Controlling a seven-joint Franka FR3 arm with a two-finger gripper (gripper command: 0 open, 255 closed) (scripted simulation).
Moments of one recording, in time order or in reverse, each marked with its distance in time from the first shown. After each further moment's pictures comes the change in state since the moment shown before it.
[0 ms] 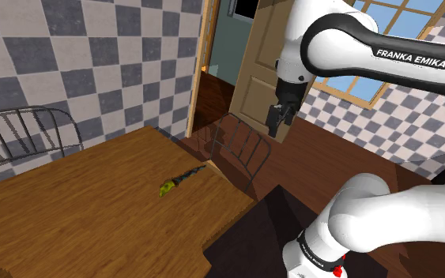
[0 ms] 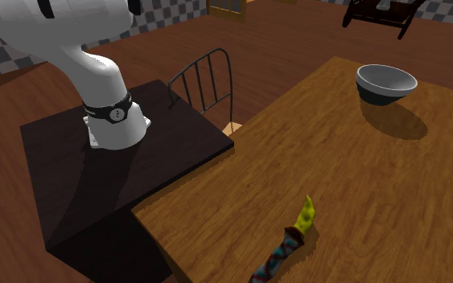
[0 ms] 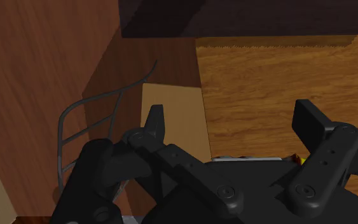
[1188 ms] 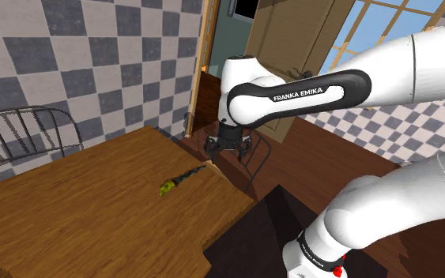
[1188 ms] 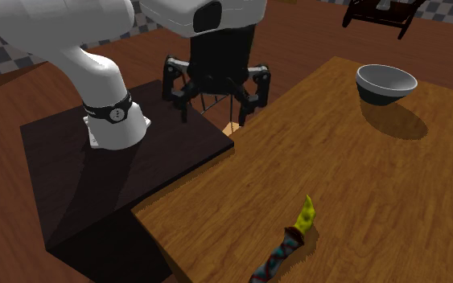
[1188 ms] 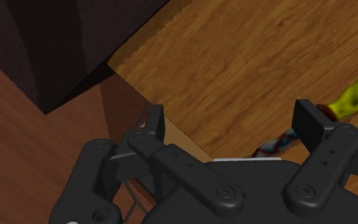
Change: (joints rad) arm -0.110 0.393 0.283 -0.098 0.207 0.498 0.759
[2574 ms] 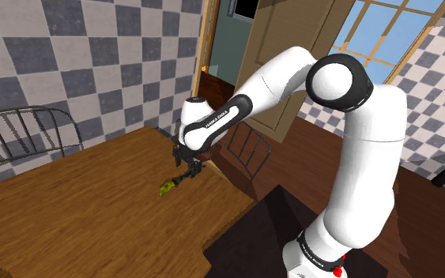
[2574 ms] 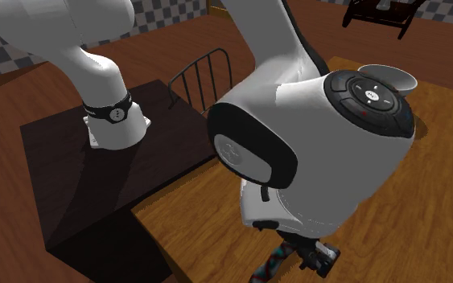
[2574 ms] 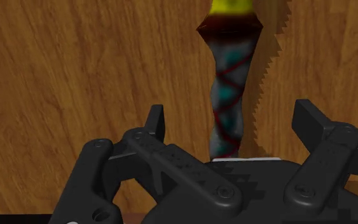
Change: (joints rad) arm -0.008 0.832 -0.053 0.386 -0.246 0.497 0.958
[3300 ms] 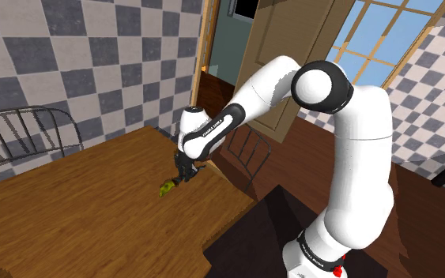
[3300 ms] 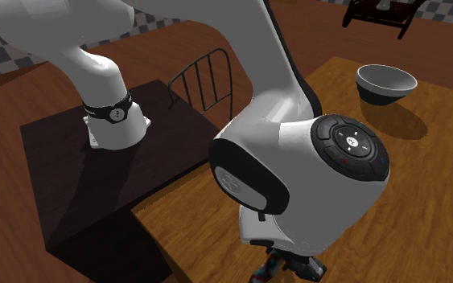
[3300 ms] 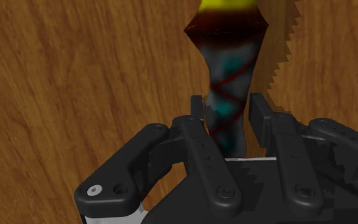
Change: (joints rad) arm 0.021 0.101 -0.035 0.031 -0.032 0.072 0.030
